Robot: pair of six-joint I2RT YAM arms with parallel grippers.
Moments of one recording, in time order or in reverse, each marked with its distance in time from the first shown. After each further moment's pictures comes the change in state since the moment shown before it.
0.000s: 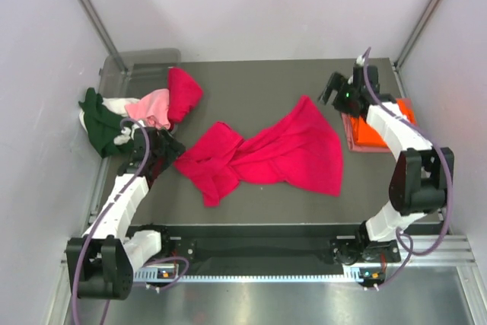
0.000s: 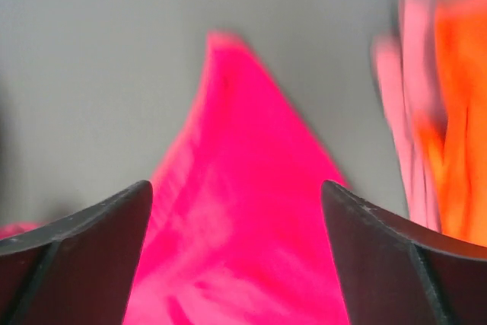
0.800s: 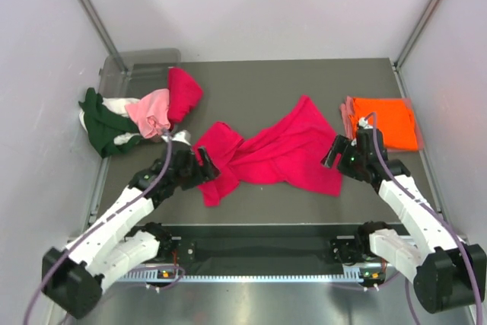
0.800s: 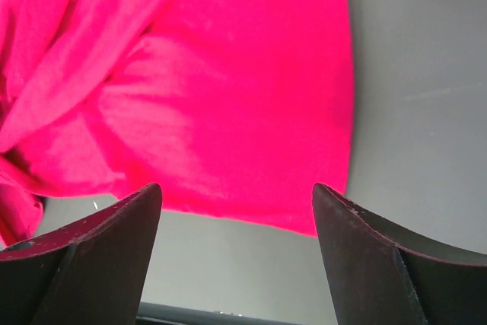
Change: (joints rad) left arm -0.381 -0.210 -0.004 -0.224 0.056 -0.042; right arm 0.093 -0.742 -0.748 -0.167 0.006 0.051
